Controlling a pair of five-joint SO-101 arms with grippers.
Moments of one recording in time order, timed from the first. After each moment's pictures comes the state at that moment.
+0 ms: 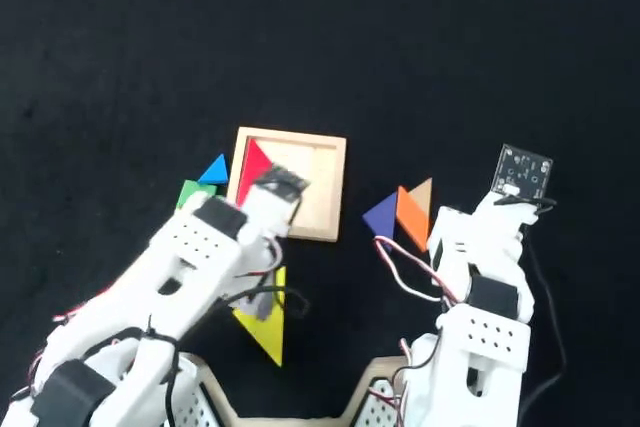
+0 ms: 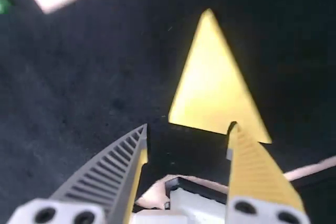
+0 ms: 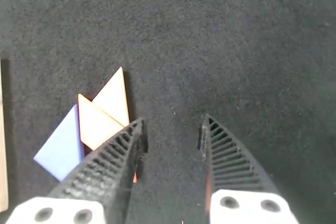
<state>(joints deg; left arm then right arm) 23.2 -24.6 52.2 76.1 -2.0 18.2 -66.7 80.8 42.1 -2.8</state>
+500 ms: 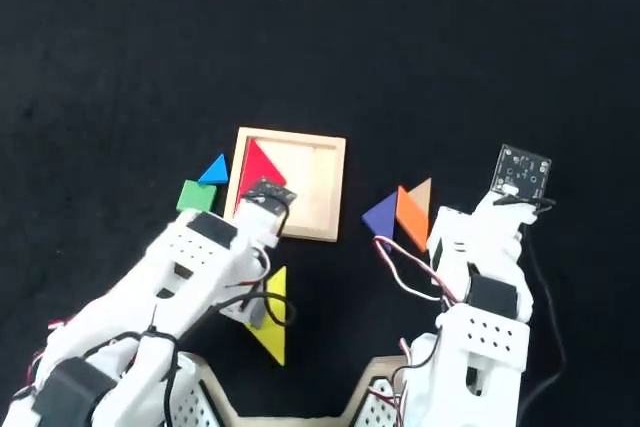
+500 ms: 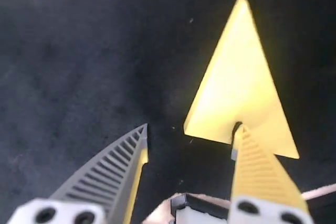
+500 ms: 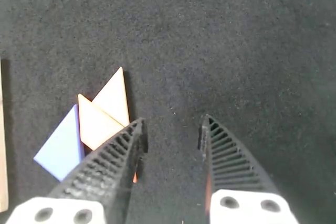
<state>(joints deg) 23.9 -22.5 58.4 66.8 -3.1 18.2 -66.7 80.8 42.1 -2.8</state>
